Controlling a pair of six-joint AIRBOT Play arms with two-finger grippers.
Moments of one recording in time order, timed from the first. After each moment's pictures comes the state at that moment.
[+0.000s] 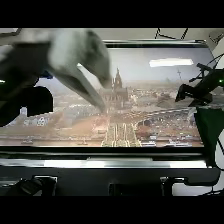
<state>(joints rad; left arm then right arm) -0.44 -0.85 1.23 0.97 -0.50 -1.70 -0.21 -1.56 1.72 -1.45 1.71 1.64</state>
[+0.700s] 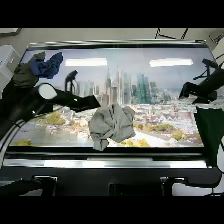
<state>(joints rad) -0.31 -1.38 1.28 1.01 -1.09 -1.66 -0.23 -1.54 1.71 -1.38 1.64 1.60</state>
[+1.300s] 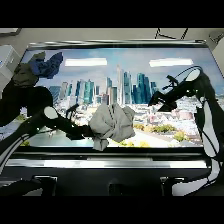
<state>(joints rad) -0.31 -1.34 0.84 0.88 -1.14 -1.53 -0.09 -1.71 1.54 -1.06 1.51 1.55</state>
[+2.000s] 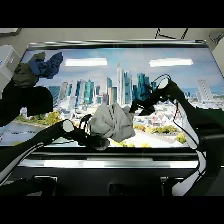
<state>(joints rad) -0.52 -1.39 0.75 0.81 -0.91 -1.54 0.10 -1.87 1.53 -0.97 1.36 1.51</state>
